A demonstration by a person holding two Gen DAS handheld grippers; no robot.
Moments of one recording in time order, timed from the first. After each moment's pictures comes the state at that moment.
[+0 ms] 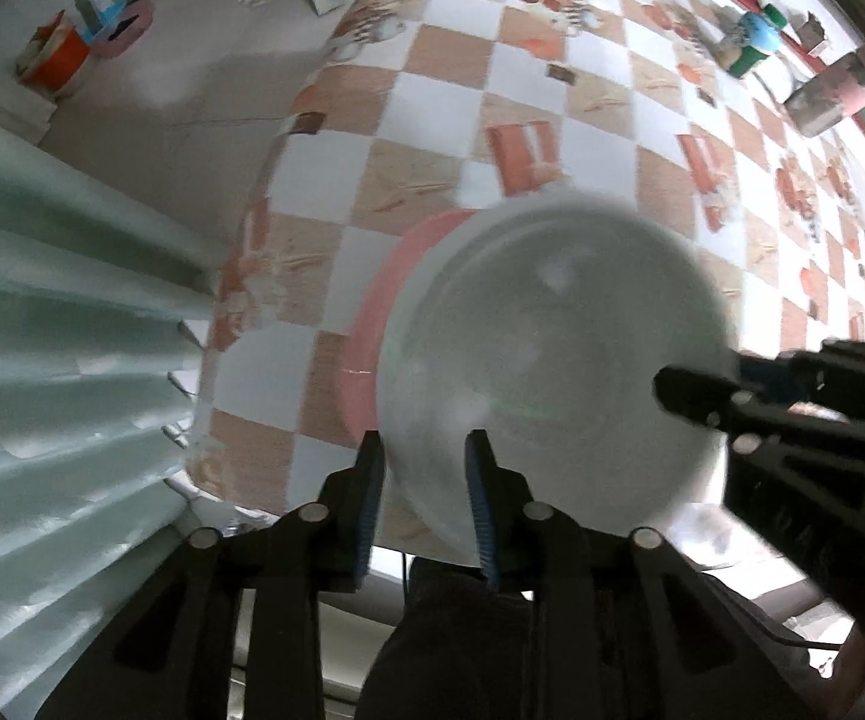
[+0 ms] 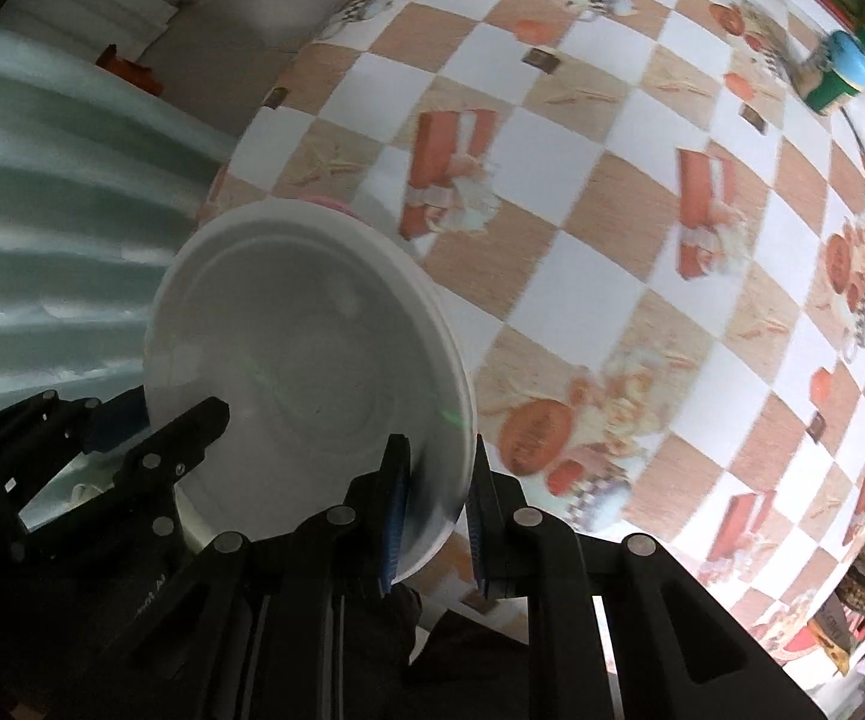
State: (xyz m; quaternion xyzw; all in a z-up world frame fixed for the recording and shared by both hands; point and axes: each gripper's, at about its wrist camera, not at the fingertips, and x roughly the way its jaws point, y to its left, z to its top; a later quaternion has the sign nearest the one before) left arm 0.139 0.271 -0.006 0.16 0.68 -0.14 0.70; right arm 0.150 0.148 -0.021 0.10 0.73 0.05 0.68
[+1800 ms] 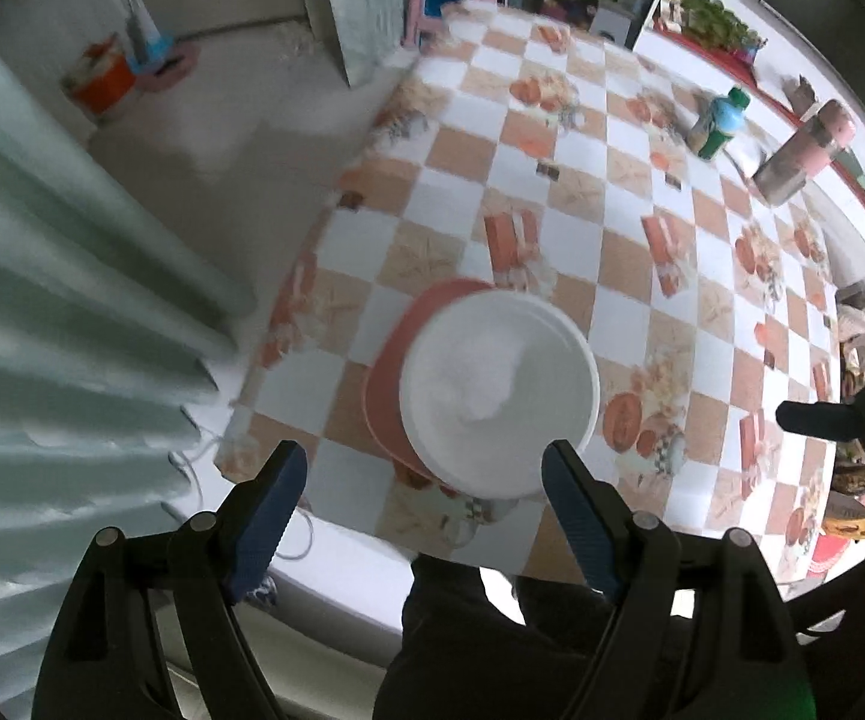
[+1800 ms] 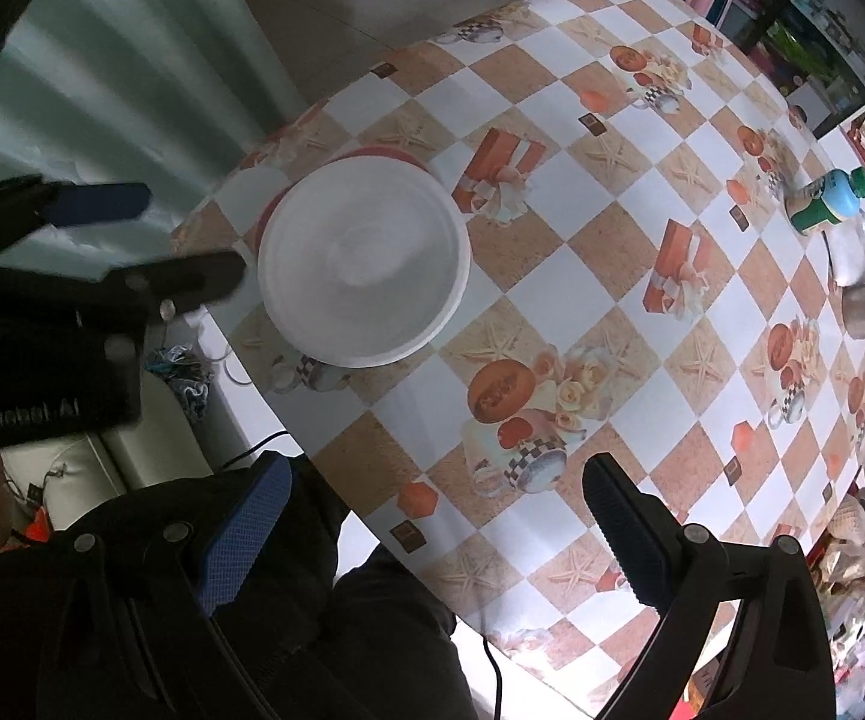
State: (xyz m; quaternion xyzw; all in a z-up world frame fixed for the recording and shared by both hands) left arm 0.105 0.280 0.068 0.11 0.61 -0.14 0.77; right arm 0.083 0.166 0.036 -0.06 0.69 0.11 0.72
